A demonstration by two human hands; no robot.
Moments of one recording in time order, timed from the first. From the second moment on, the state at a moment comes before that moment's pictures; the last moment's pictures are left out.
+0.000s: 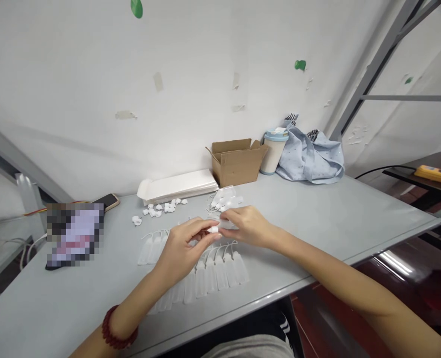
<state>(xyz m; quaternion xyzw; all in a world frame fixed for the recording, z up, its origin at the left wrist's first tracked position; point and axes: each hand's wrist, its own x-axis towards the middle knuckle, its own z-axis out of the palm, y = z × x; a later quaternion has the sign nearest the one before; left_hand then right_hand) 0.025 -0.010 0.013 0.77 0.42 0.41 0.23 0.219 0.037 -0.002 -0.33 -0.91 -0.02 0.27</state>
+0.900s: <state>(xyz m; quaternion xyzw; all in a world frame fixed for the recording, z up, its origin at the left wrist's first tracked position) 0.019 -0.002 0.015 0.72 0.47 0.24 0.44 0.212 0.030 -0.003 -0.18 -0.91 -0.19 0.32</state>
